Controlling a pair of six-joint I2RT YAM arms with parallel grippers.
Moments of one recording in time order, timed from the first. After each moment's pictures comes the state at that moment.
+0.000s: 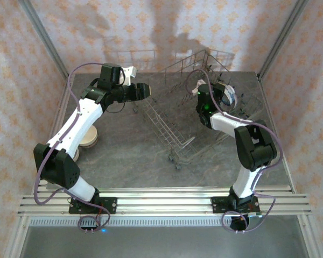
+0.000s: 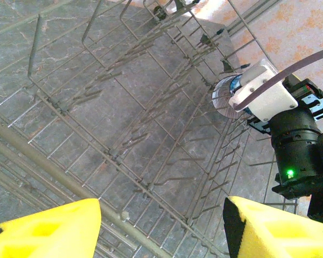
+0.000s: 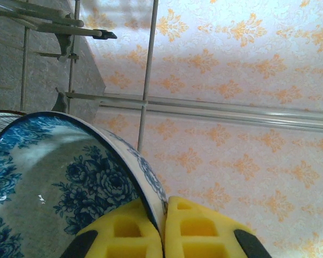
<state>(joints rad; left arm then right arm) -0.26 1.56 1.52 -0.61 0.45 -0.44 0.36 1.80 1.08 0.47 0.96 -1.41</state>
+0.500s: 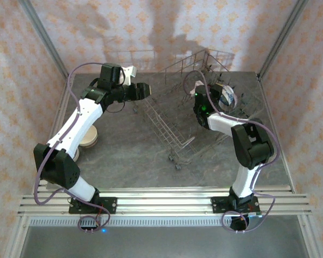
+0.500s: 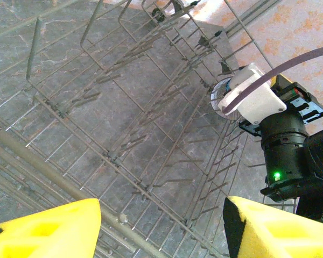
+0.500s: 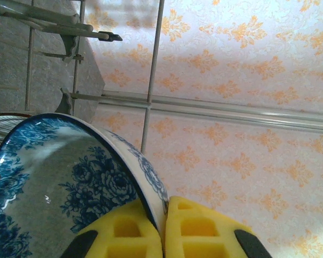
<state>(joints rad) -0.26 1.56 1.52 -0.60 0.45 -0.44 0.38 1.83 1.09 0.51 1.01 -1.44</state>
